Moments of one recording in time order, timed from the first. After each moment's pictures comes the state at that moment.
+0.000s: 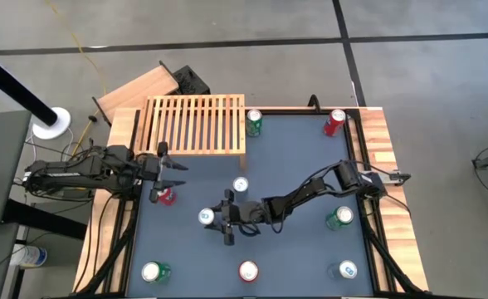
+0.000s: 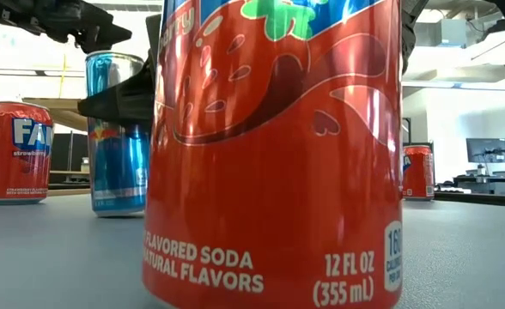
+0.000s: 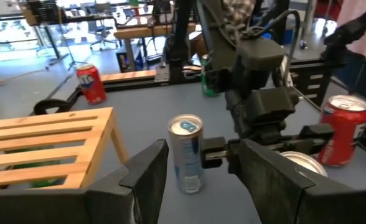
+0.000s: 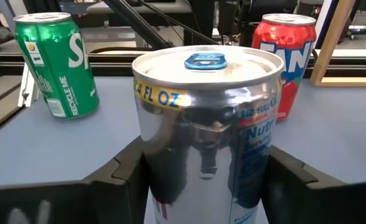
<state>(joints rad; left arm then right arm) 0.05 0.37 0.41 -0.12 0.10 0.08 0.26 2.25 1.30 0.77 0.22 0.07</state>
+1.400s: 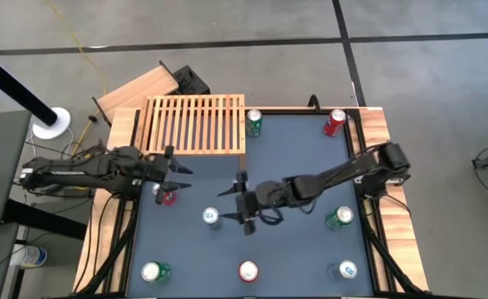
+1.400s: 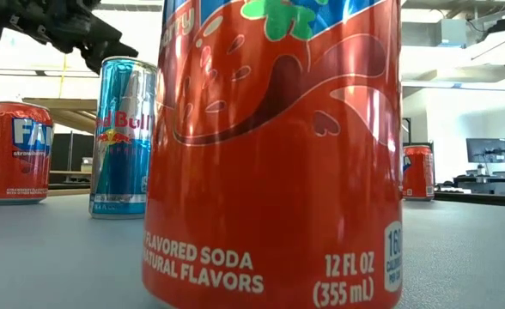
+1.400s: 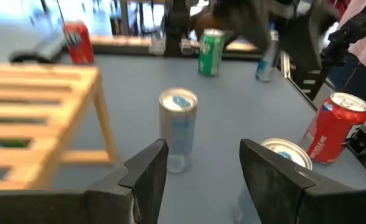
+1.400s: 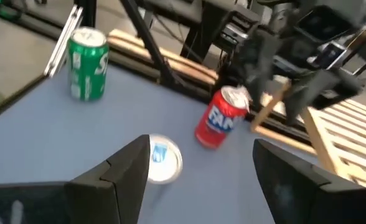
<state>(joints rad) 0.04 0.51 0.41 -0.09 0.10 -0.09 0.26 1.74 1.29 0.13 0.21 -0.28</state>
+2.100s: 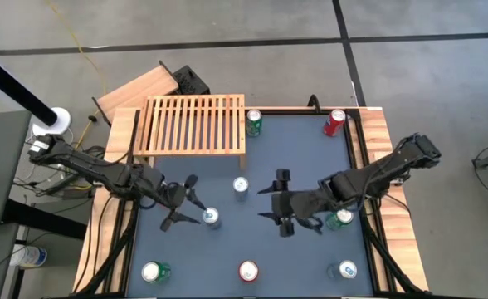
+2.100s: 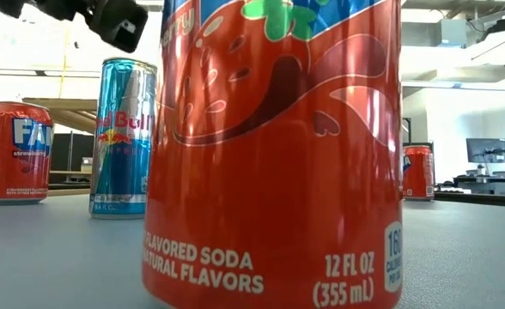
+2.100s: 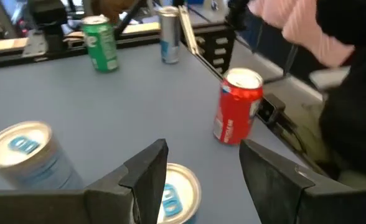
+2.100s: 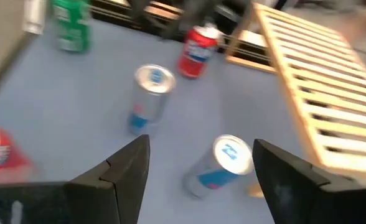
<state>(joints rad) -0.31 0.92 0.54 0.11 0.11 0.02 0.44 1.47 1.28 -0.42 0.52 0.02</state>
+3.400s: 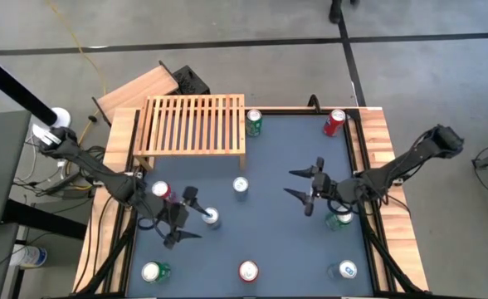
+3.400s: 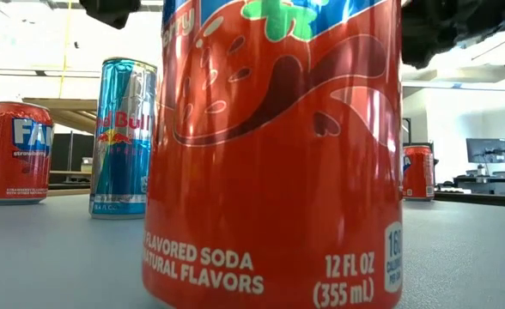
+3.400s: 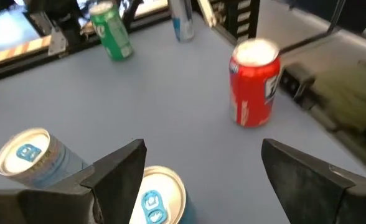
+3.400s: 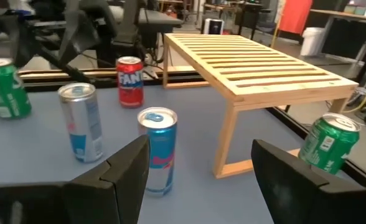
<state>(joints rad) -0.53 1.08 0.66 0.01 -0.25 0.07 0.44 0.99 0.45 0.33 0.76 0.10</state>
